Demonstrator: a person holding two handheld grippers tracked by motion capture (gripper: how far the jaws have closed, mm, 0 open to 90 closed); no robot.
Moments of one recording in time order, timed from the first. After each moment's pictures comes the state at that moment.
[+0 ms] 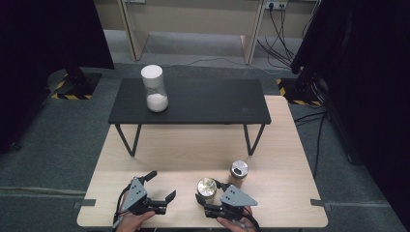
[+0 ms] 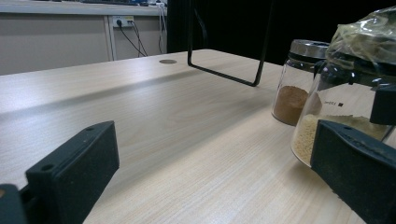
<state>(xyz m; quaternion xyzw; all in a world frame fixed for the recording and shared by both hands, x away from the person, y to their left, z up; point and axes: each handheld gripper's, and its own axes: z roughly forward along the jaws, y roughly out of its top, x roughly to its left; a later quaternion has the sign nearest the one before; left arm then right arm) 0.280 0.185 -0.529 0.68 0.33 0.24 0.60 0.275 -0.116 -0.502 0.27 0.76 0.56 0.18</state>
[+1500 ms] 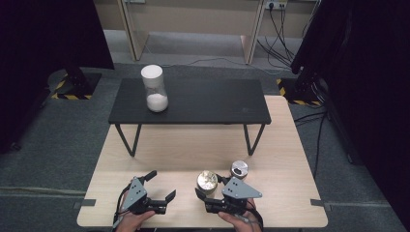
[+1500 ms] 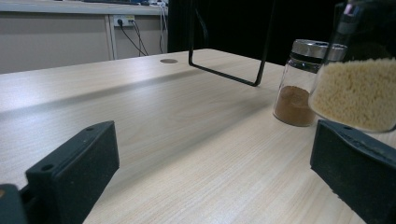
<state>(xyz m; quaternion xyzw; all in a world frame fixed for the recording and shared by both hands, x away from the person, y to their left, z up) 0.281 0.185 -0.530 0.68 0.33 0.24 0.61 0.279 -0.115 -0.454 0.28 0.76 0.57 0.17</state>
